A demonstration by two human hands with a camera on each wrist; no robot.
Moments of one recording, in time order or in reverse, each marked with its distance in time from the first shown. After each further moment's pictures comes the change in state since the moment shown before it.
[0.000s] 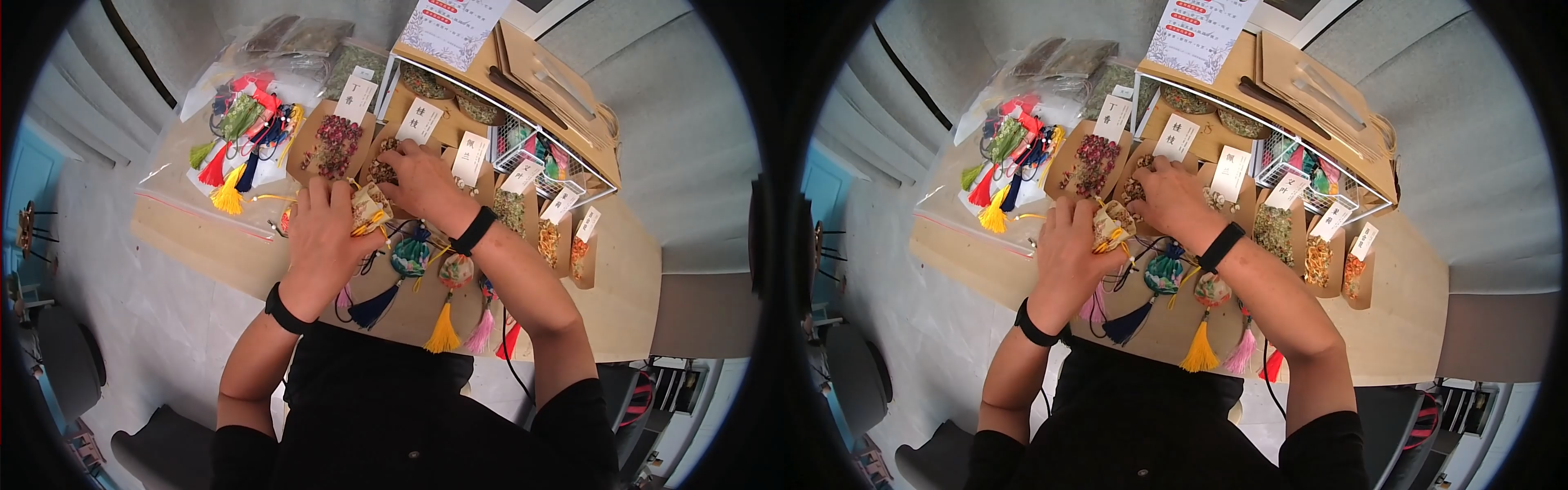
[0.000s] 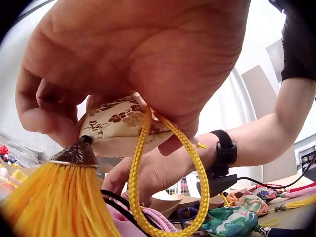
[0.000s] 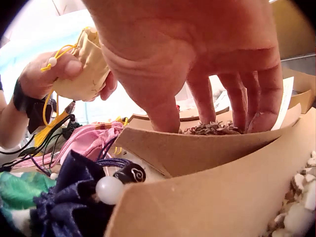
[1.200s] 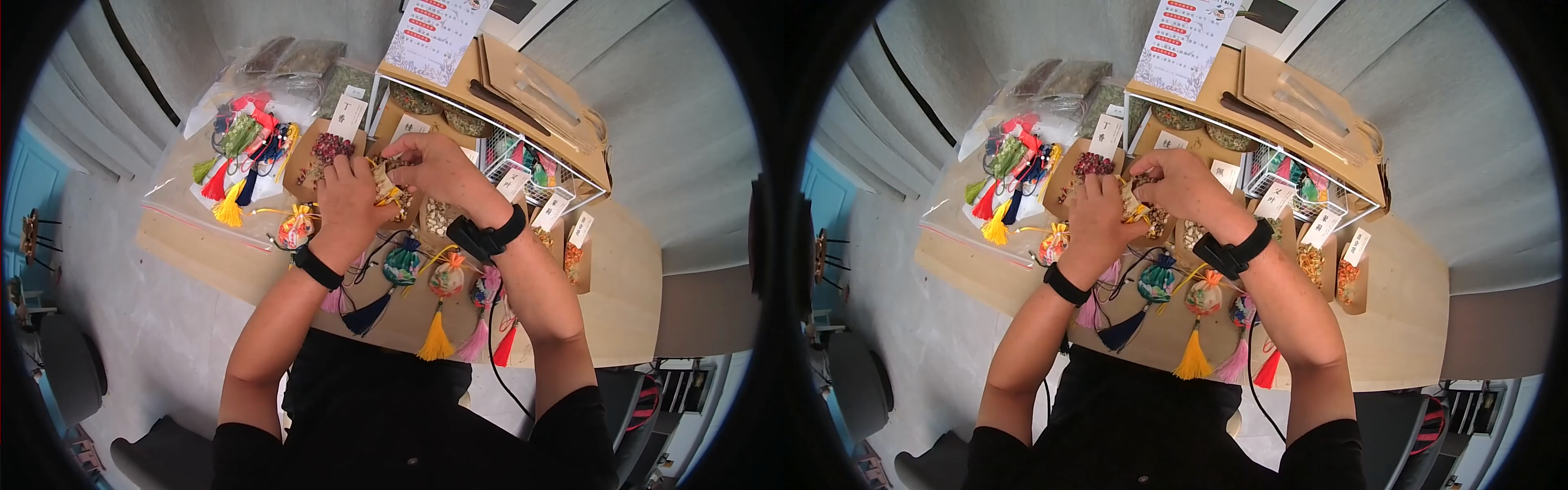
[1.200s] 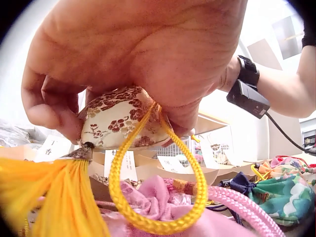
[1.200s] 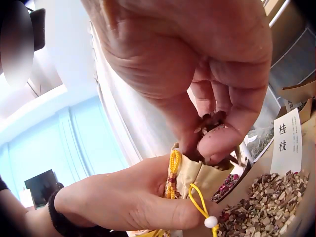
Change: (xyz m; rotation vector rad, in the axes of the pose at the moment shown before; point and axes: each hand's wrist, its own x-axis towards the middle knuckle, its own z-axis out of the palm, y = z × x) left_hand 0.055 0.008 0.054 0.108 -0.012 -0.005; right_hand 0.007 0.014 -0.073 0.719 -0.127 0.144
